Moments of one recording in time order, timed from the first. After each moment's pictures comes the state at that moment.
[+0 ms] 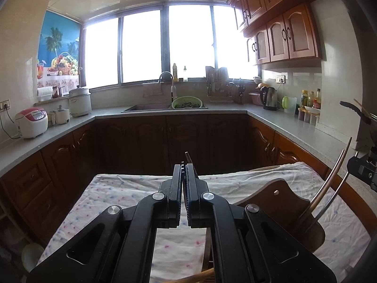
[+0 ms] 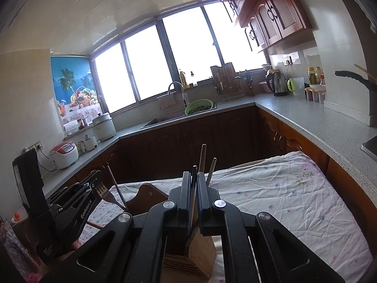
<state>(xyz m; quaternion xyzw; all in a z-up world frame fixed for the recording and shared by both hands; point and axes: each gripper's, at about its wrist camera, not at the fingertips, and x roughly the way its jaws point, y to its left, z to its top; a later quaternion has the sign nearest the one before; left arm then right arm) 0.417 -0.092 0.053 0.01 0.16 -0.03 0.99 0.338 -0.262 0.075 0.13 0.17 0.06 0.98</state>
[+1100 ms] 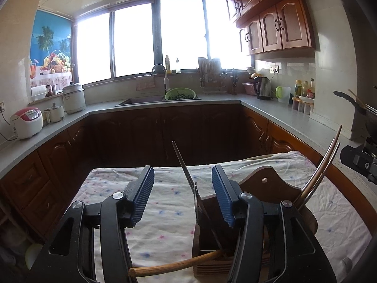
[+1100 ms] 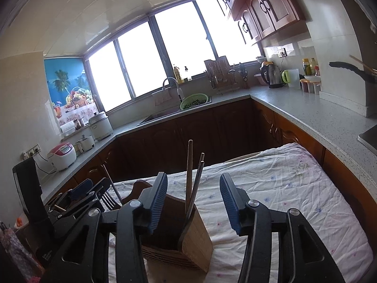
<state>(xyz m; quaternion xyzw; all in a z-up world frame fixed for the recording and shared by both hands) 0.408 -0.102 0.056 0.04 0.18 -0.04 0.98 0.339 -0.275 0.070 0.15 0.19 0.05 0.97</state>
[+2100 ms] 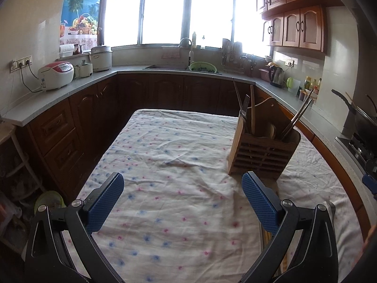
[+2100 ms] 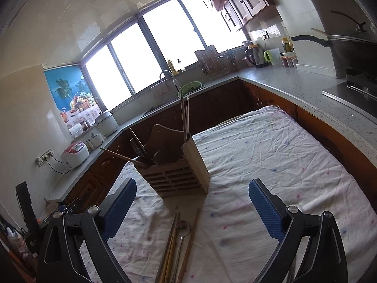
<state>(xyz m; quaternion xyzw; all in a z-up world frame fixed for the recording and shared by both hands) 0.222 0.011 0.029 -0.03 0.27 0.00 0.96 0.180 -0.288 0.045 0.21 0.22 0.05 0.95</state>
